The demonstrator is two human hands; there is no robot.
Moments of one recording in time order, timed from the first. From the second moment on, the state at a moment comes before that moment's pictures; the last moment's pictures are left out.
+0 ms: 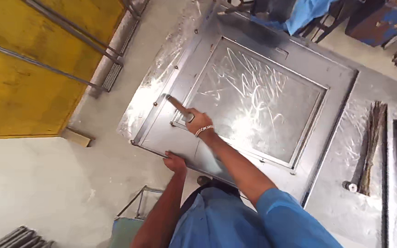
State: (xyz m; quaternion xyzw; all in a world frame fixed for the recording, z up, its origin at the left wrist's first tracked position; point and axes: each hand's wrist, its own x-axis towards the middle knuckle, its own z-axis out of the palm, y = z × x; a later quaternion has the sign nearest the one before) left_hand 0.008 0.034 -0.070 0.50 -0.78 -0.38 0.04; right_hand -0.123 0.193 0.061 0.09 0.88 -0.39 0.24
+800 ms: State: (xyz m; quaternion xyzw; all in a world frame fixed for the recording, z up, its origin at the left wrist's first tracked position) left_hand 0.234 -0.171 0.010 0.22 -0.85 -0.24 -0.42; right_hand 0.023 0.285 0.176 0.08 0.91 -0.32 0.27
